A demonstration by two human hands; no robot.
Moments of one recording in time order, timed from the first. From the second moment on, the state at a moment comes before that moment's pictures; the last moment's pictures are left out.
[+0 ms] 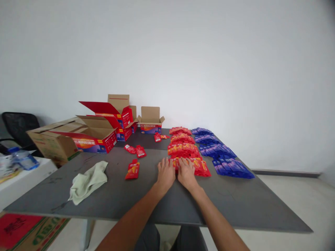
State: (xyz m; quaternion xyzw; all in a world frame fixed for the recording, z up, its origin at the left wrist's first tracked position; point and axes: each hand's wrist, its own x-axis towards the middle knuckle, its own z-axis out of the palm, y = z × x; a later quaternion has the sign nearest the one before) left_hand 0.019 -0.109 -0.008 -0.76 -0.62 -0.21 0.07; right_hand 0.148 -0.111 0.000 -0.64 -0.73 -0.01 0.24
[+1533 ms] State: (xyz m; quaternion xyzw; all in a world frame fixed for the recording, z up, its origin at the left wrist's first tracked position) left_hand -0.115 -0.065 -0.027 -0.45 -0.59 -0.57 -0.34; right_hand 0.017 -0.072 -0.026 -0.53 -0.69 0.26 0.42
